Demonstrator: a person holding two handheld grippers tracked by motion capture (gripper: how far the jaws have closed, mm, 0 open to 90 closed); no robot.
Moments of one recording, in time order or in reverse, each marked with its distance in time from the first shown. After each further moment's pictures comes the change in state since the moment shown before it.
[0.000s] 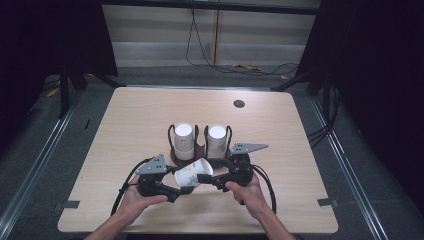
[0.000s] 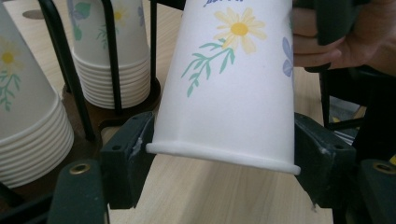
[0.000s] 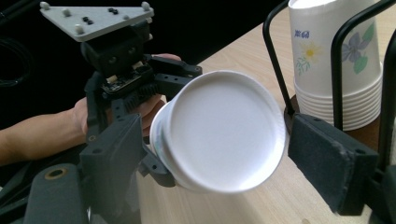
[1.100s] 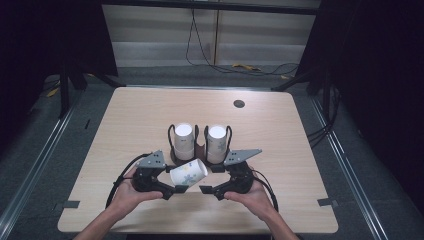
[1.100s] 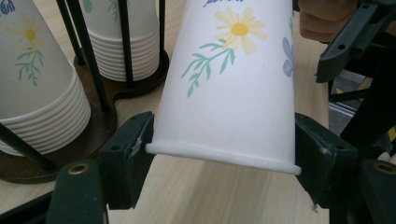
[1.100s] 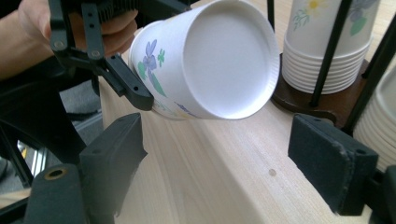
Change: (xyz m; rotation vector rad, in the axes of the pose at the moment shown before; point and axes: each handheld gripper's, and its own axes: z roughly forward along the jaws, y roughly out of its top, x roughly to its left) left arm 0.006 0.012 -0.012 0.147 0.000 0.010; right arm 0.012 -0.008 0.001 0.203 -0.118 -0.170
